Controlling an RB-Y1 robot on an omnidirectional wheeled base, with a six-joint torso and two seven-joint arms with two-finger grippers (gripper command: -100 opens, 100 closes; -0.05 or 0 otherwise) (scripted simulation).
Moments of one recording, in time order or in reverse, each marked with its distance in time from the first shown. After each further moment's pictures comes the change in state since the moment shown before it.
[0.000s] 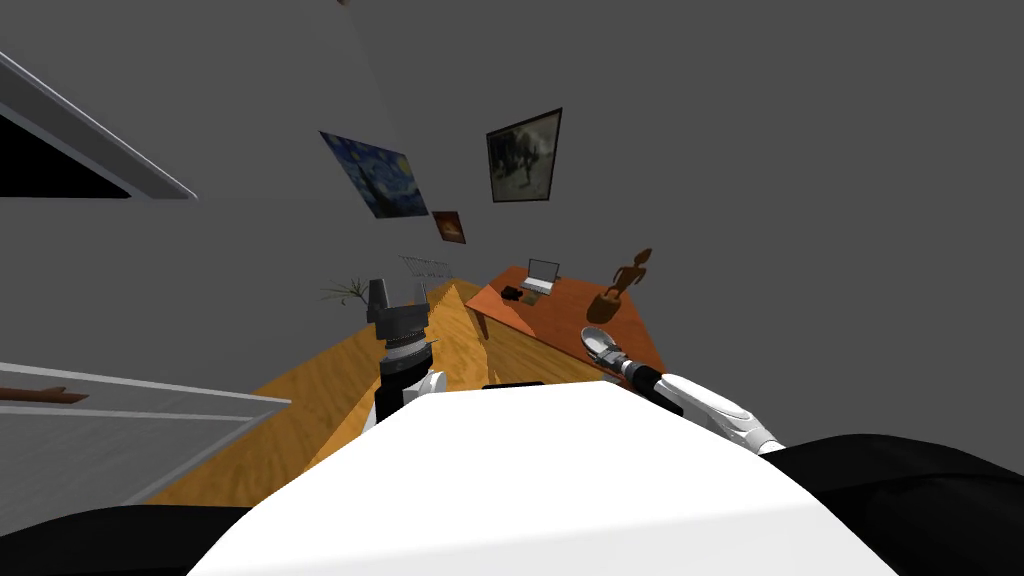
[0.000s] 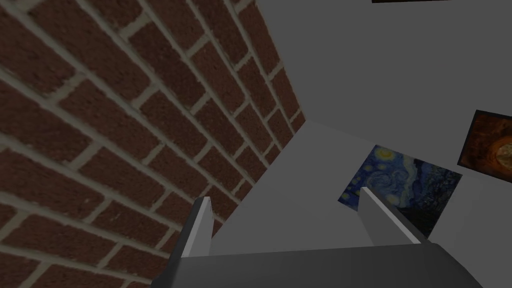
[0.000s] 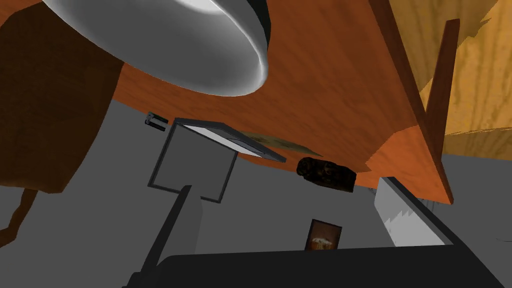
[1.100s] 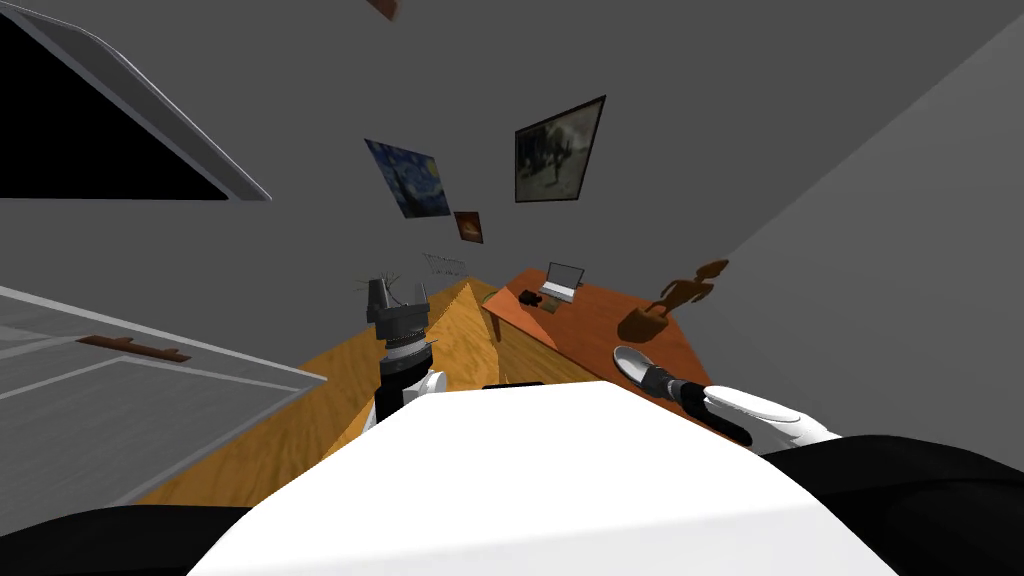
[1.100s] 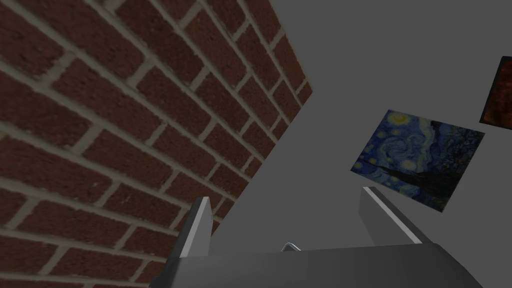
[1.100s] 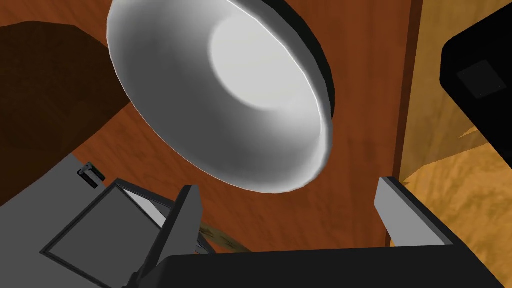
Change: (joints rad) left arm 0.000 0.000 0.000 0.000 0.000 0.000 0.000; right arm -0.044 -0.255 0.201 0.335 0.055 -0.061 0.011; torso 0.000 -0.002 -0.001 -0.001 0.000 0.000
